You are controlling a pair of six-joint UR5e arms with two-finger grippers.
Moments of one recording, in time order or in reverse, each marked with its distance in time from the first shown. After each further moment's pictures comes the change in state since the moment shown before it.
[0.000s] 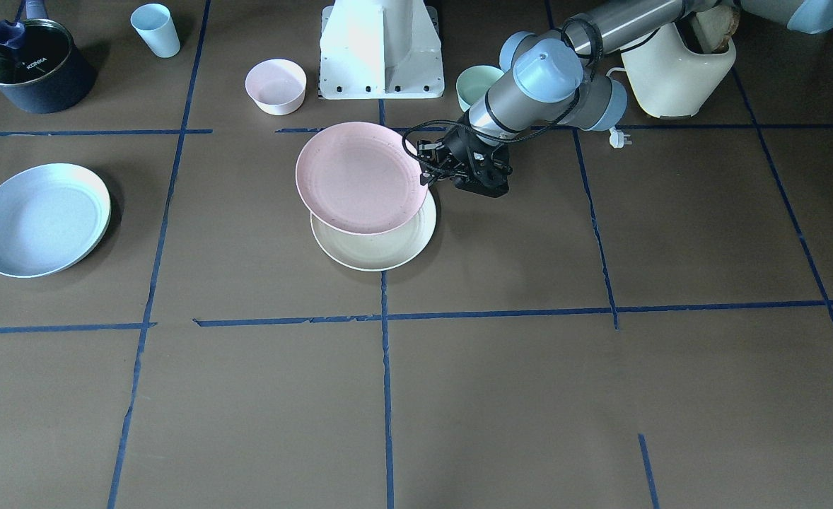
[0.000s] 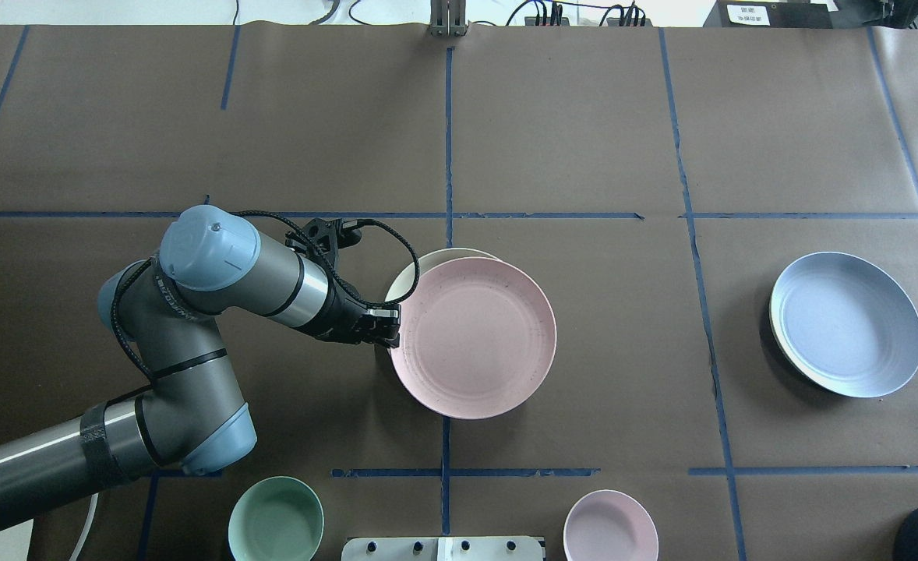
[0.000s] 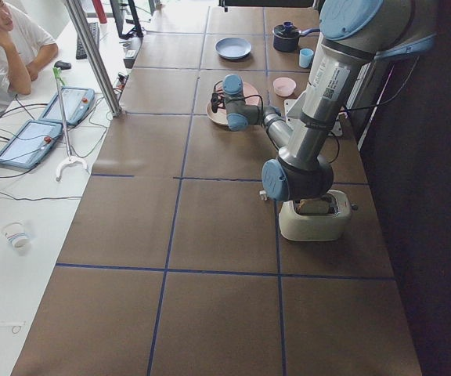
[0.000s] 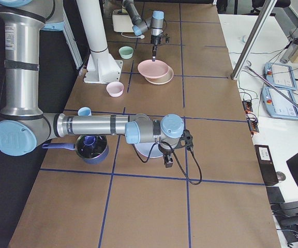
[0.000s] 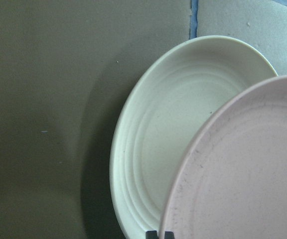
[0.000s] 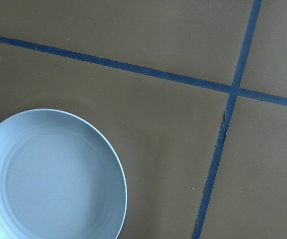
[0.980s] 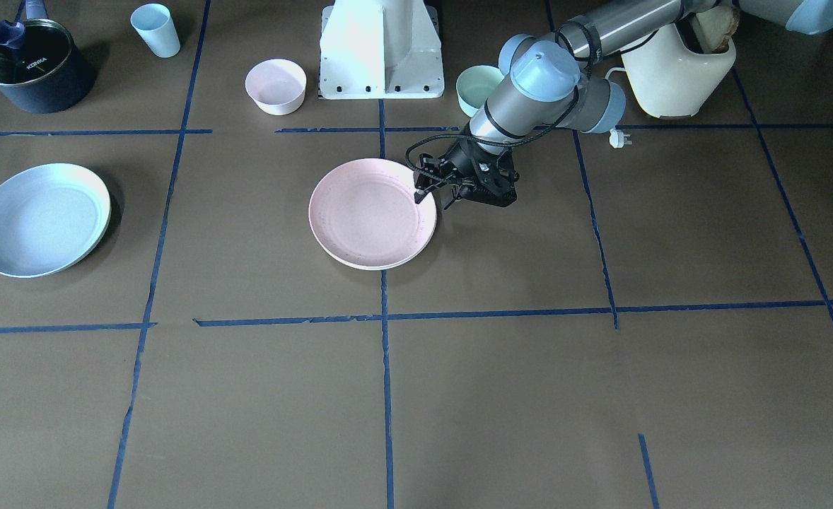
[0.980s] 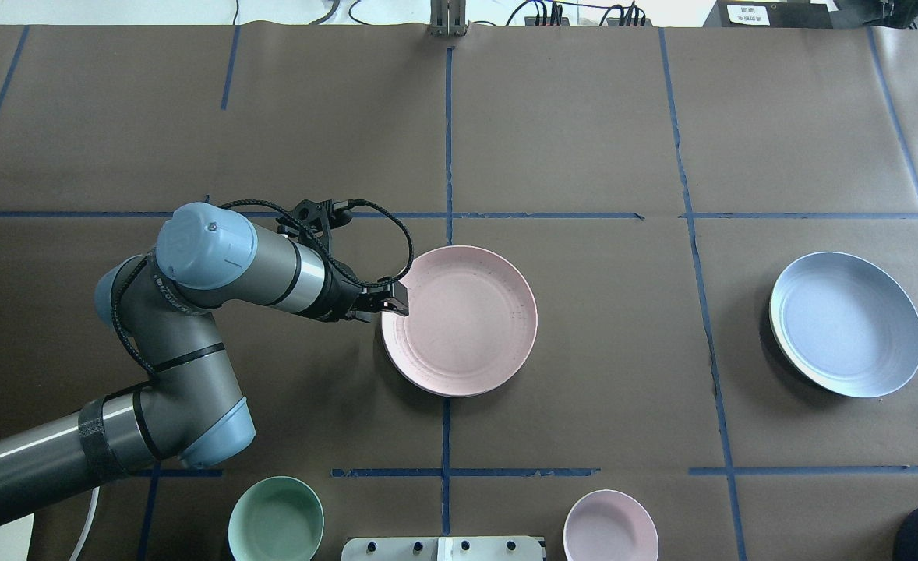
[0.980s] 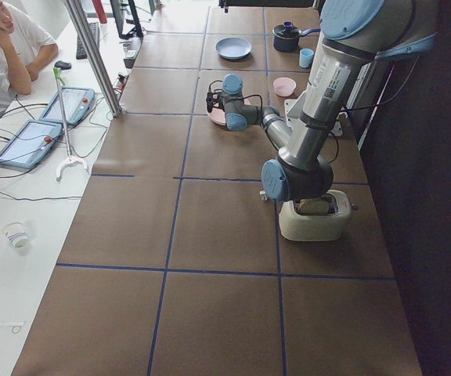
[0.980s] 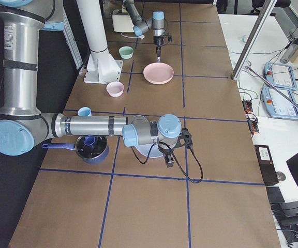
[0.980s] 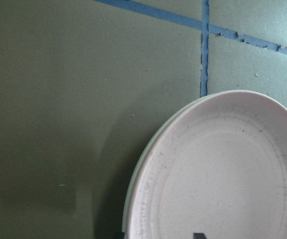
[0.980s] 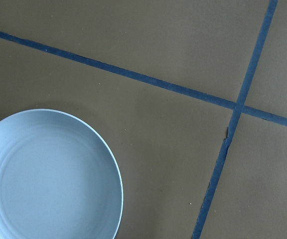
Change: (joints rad) left arm -0.011 0.003 -0.008 0.000 0.105 -0.008; right arm -0.020 -0.036 -0.028 0.183 0.002 0.003
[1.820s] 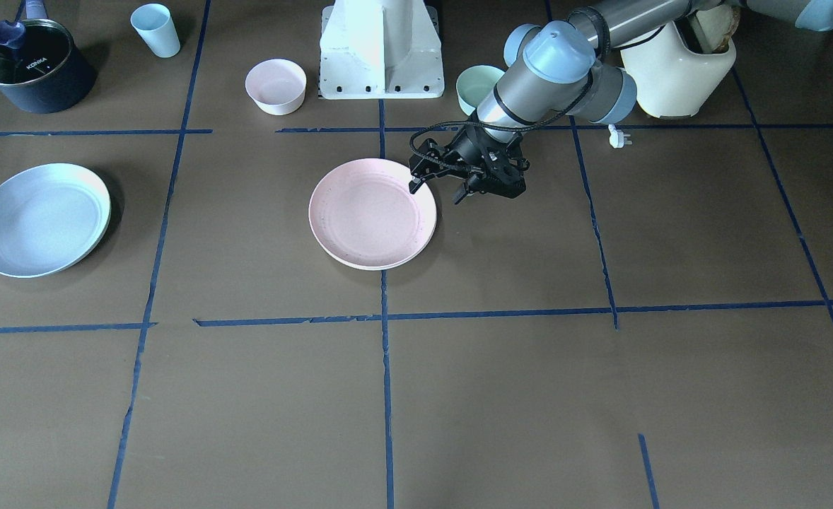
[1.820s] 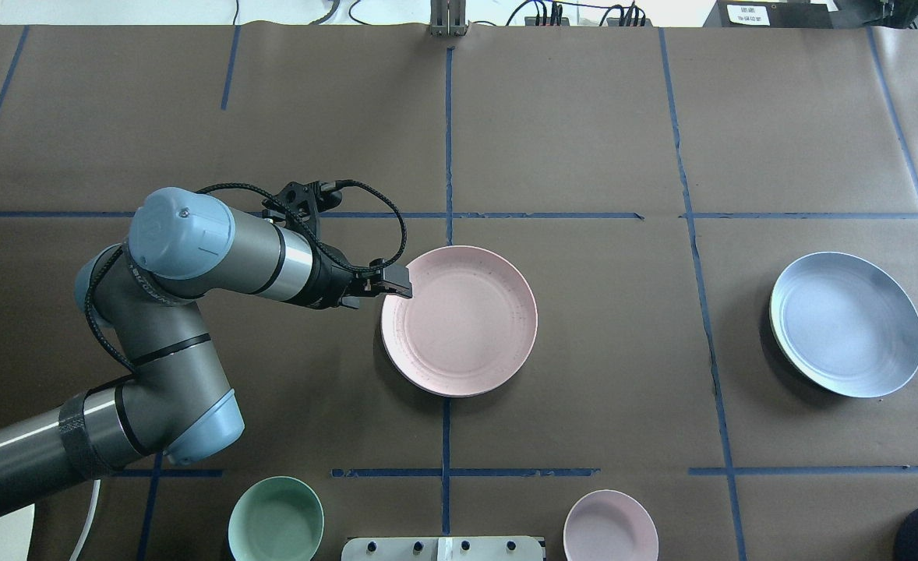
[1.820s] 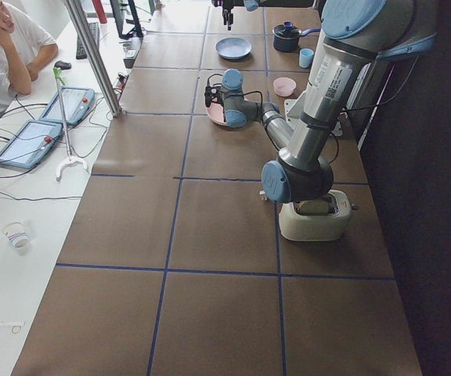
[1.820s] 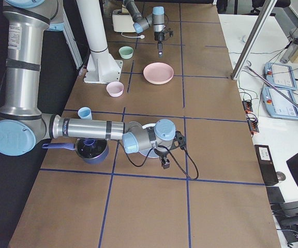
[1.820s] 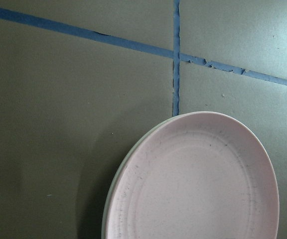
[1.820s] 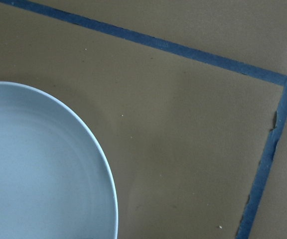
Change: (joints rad) left arm -0.021 0.011 -0.050 -0.001 0.002 -0.005; right arm -0.206 -0.023 -0.214 0.515 -0.075 0.374
